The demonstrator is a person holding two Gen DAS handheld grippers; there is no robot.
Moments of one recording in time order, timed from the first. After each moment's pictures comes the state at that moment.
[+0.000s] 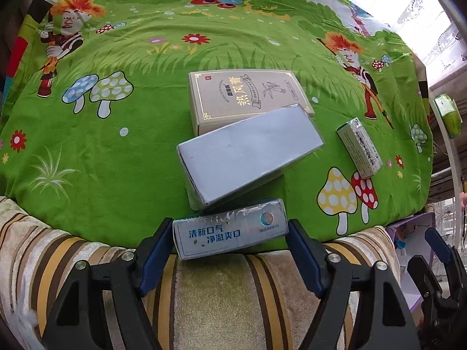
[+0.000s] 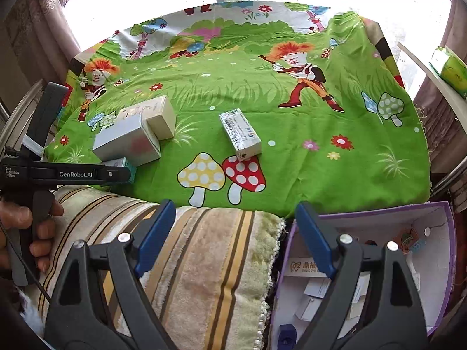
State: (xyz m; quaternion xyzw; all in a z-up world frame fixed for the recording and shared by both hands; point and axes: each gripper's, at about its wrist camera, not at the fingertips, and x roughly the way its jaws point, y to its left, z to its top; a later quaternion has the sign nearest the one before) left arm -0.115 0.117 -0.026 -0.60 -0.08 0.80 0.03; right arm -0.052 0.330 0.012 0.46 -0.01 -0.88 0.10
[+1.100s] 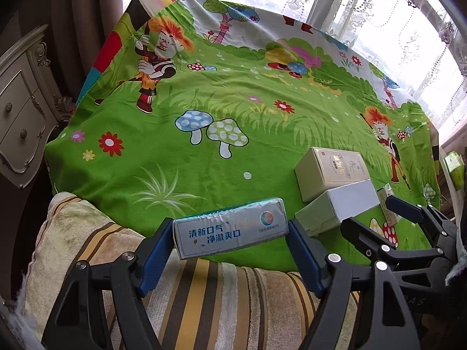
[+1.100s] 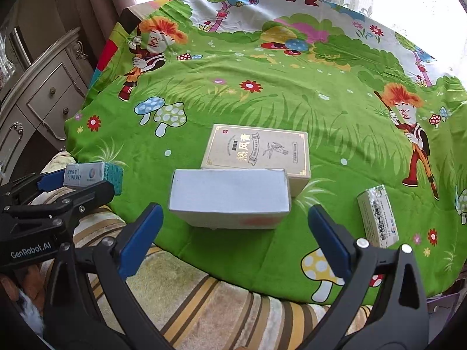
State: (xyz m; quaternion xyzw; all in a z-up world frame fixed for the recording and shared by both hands) left arm -0.083 0.009 0.004 -0.49 -0.13 0.86 -0.05; right arm -0.127 0.165 -0.002 0.48 0.09 -0.85 0.21
